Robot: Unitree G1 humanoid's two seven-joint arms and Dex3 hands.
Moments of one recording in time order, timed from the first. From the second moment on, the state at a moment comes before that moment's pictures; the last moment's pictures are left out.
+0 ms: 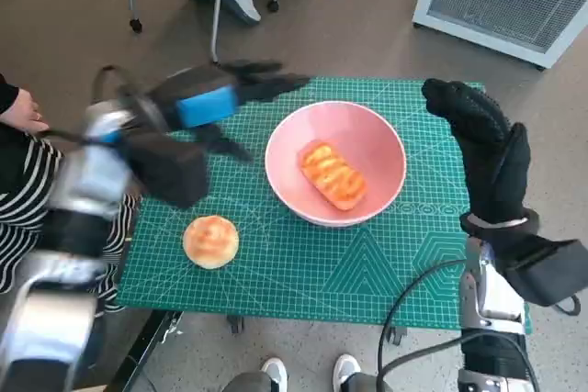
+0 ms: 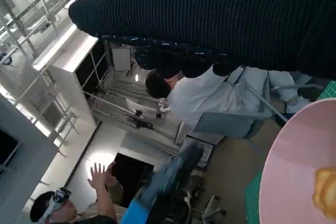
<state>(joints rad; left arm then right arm) -0.87 0.67 -0.19 0.57 0.29 -0.55 -0.58 -0.46 -0.17 -0.15 0.31 0.24 -0.57 0.34</state>
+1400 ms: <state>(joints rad) -0.40 0.79 -0.15 0.32 0.25 -0.53 -0.68 -0.45 -0.15 -0.15 0.30 0.27 -0.55 0.37</state>
